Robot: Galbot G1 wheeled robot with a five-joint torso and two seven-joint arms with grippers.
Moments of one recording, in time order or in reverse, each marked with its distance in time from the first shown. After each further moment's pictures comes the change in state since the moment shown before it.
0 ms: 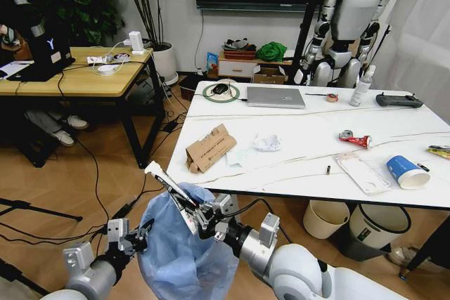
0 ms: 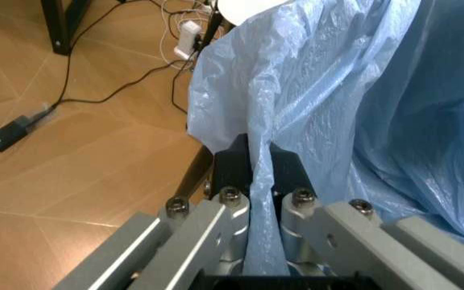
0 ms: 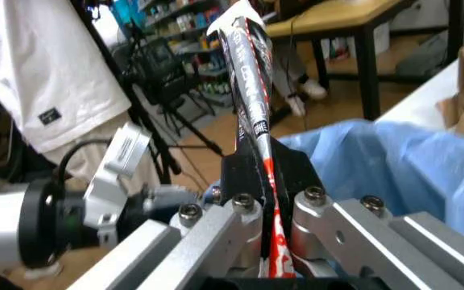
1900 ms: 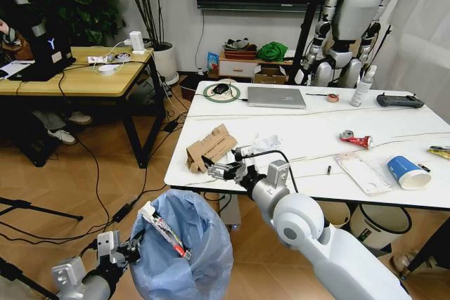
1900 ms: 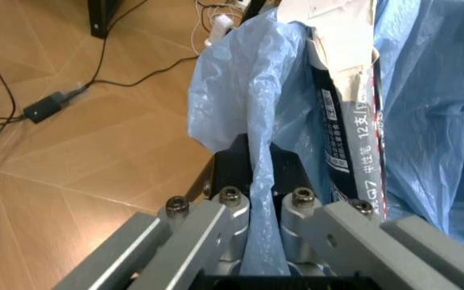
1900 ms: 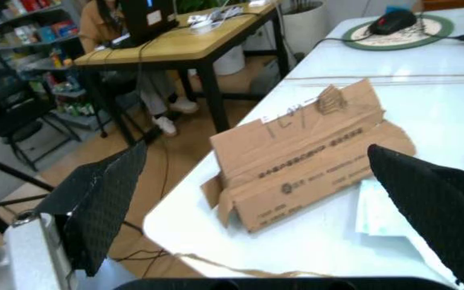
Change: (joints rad) left arm 0.081 -0.122 -0.057 -0.009 0.043 0.007 -0.005; right arm 0.061 0.227 0.346 -0.148 -0.040 -0.315 0.187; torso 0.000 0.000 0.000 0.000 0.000
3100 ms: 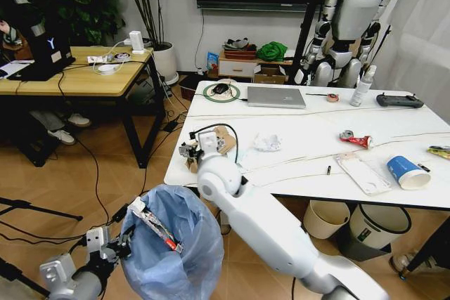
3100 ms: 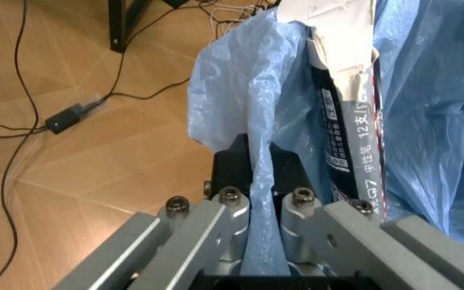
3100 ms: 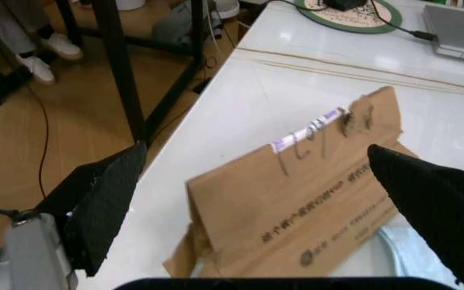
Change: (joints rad) left arm 0.004 -0.002 -0.054 -0.006 -0.023 -0.002 -0.012; right arm 0.329 0.488 -0.211 -0.472 -0.153 -0.285 0.461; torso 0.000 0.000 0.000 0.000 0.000
